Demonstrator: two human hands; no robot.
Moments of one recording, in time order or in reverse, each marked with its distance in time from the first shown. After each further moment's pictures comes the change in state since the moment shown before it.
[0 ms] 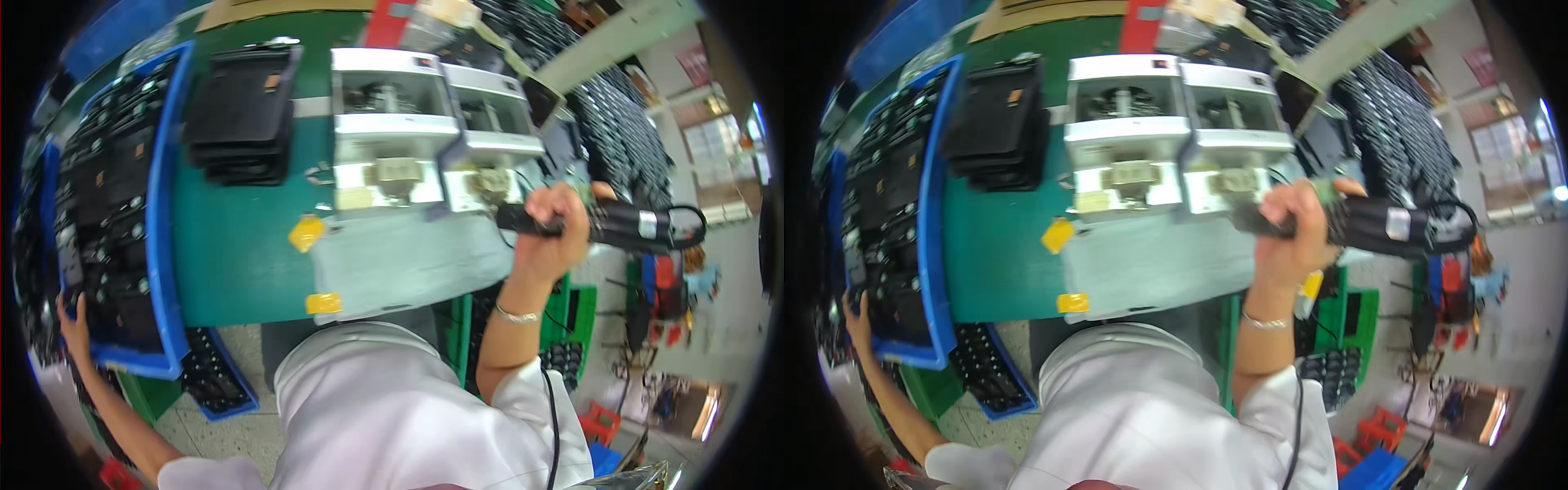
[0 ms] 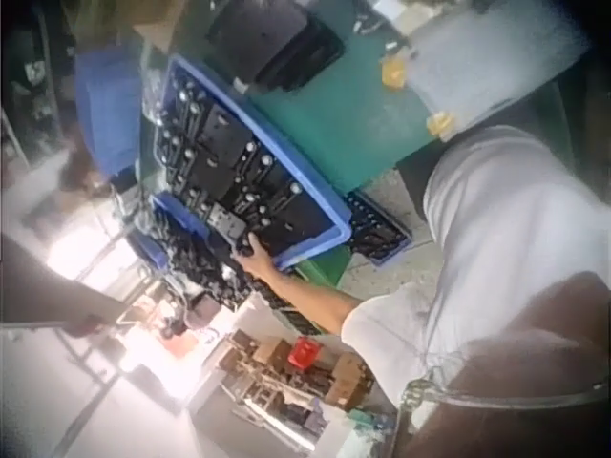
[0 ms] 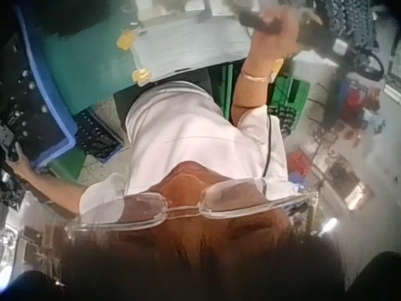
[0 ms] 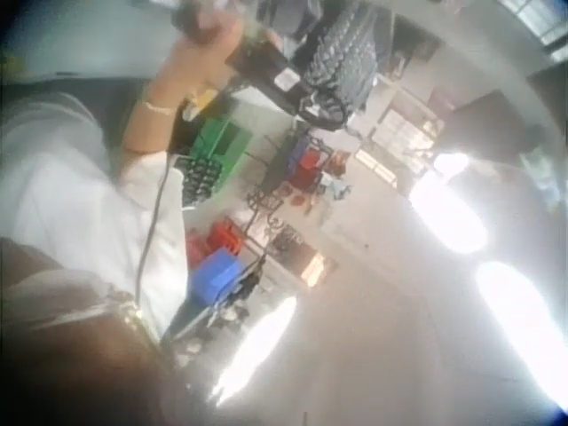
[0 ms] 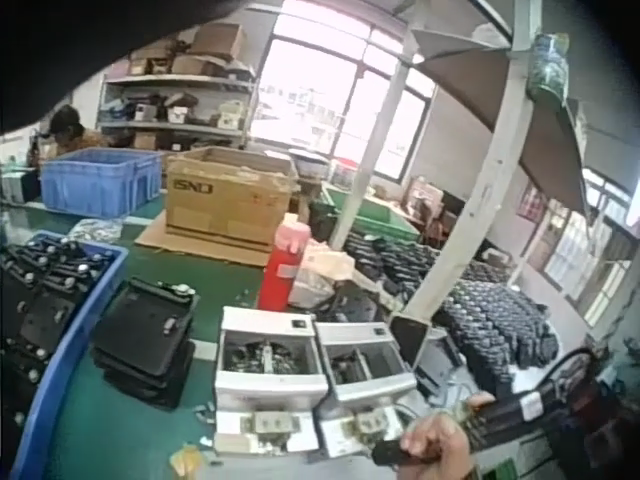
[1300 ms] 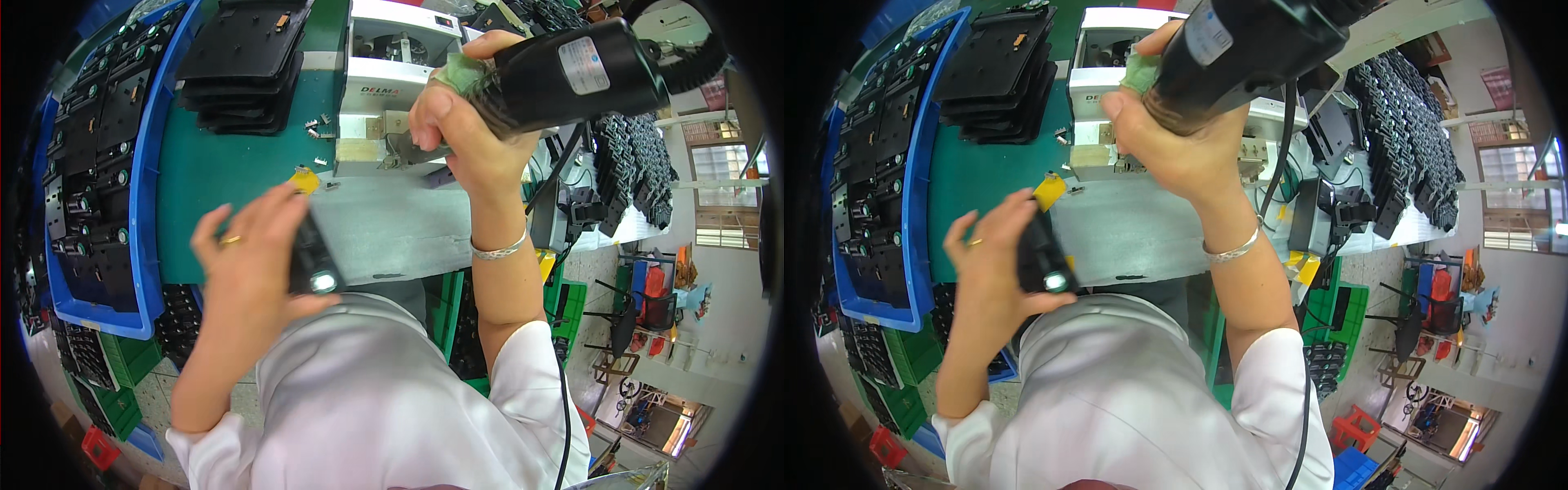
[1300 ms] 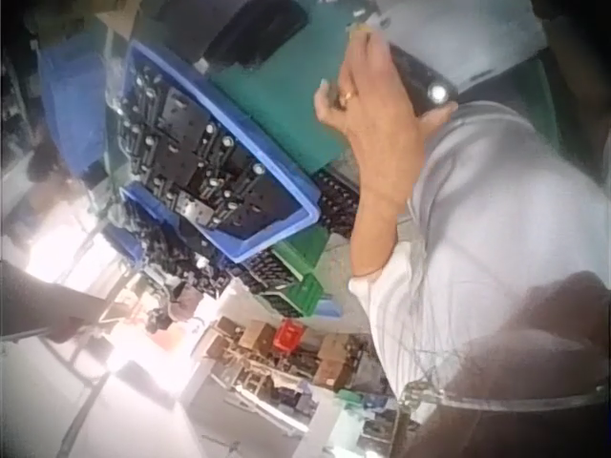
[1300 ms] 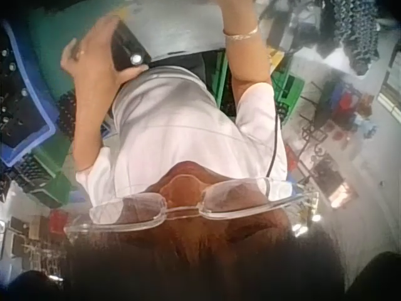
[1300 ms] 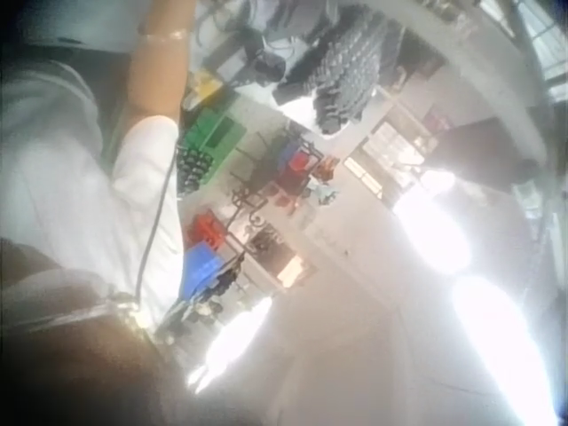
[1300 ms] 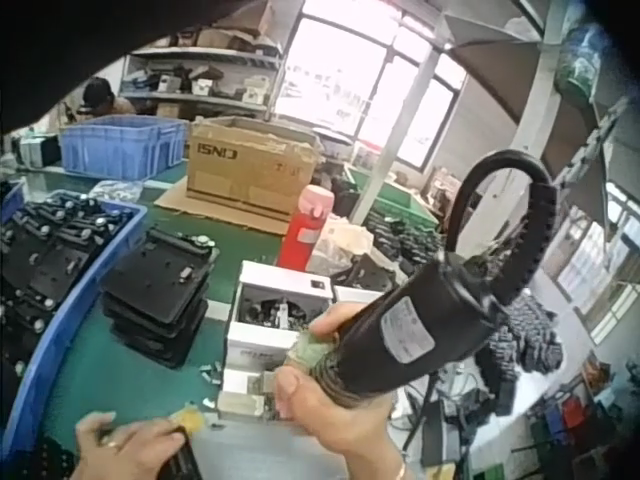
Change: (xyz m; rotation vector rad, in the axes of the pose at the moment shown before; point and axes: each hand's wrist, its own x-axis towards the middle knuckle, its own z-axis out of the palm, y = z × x) left_hand -0.224 0.499 -0.045 -0.465 -0.415 0.861; right_hand 0.008 0.042 0.068 -0.062 -0.760 0.123
